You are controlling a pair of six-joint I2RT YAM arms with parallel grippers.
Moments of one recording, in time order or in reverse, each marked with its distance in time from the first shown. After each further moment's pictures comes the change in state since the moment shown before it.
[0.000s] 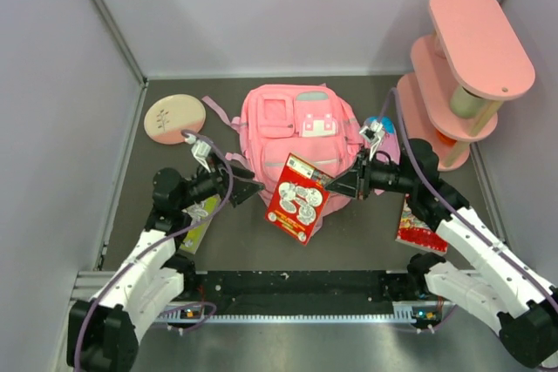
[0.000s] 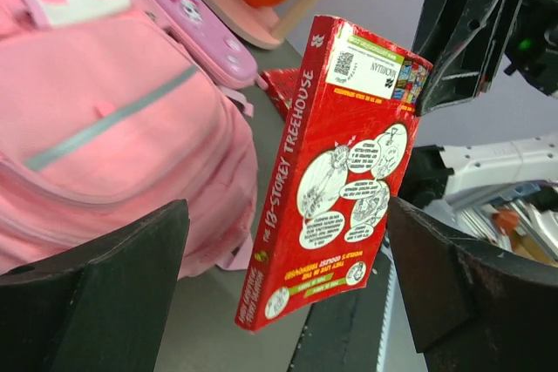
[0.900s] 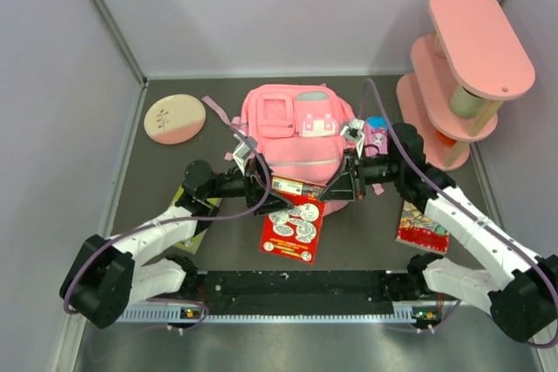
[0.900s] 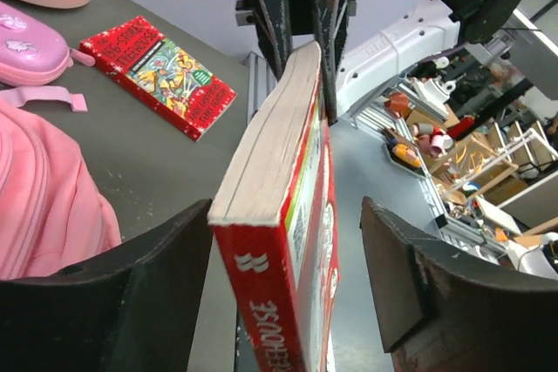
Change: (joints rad) left arm -0.356 0.367 0.073 0.446 0.138 -0.102; right arm 0.000 0.161 0.077 0.013 -0.406 -0.074
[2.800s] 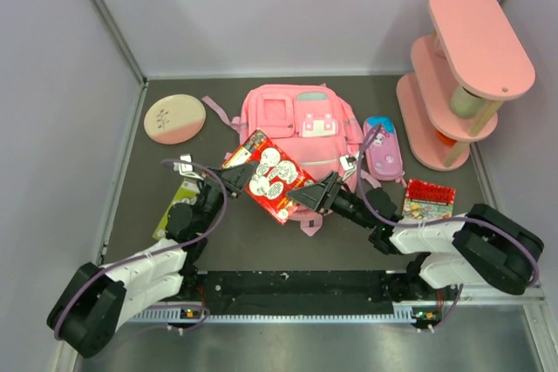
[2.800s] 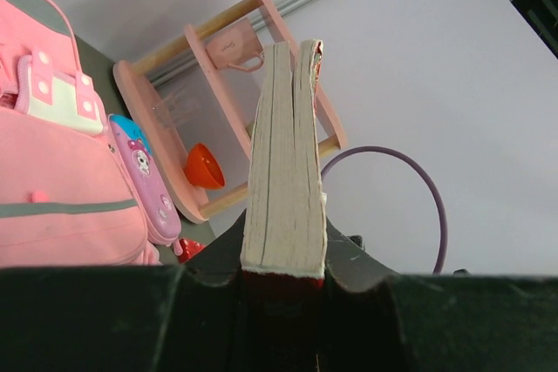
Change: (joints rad) left arm -0.019 -0.211 -0.342 0.301 -0.965 -0.417; right arm 0.409 0.267 -0.527 1.233 0.950 0.811
